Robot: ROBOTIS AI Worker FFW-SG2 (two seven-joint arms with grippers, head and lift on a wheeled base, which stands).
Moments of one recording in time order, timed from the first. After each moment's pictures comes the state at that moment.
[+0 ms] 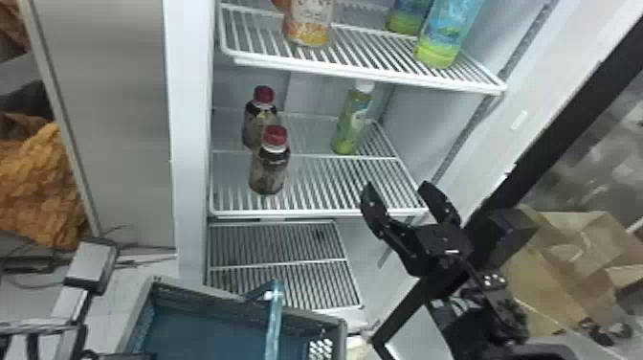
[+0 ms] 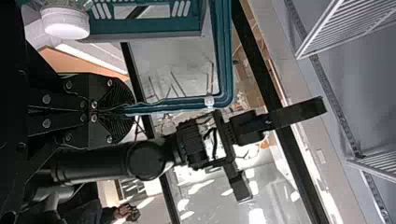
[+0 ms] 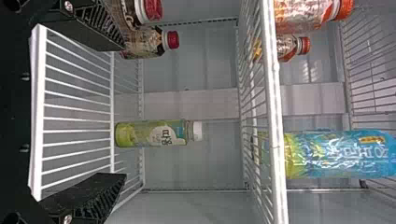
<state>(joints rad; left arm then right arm) 0.07 0.26 -0.07 -2.00 1.42 1.53 -0.27 0.45 -0.07 -0.23 -2.22 -0.21 0.20 0.23</state>
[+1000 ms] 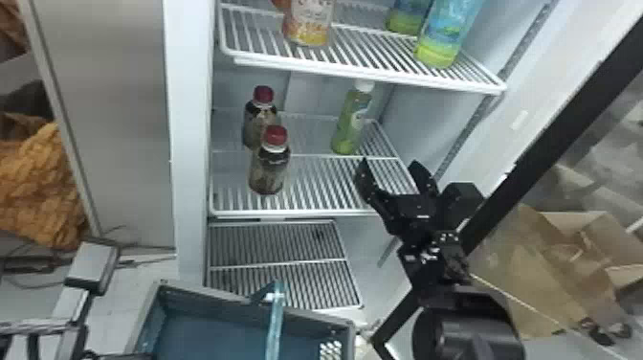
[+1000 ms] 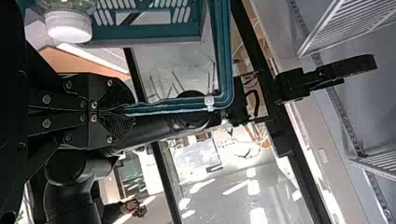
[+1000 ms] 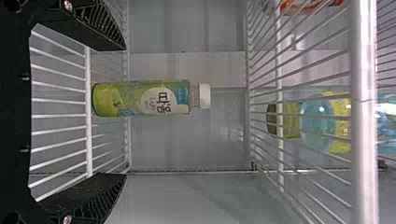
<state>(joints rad) 0.07 0.26 -0.07 -2.00 1.42 1.54 -0.27 0.10 -0.08 -0.23 -1.70 -0.13 -0.05 0.23</state>
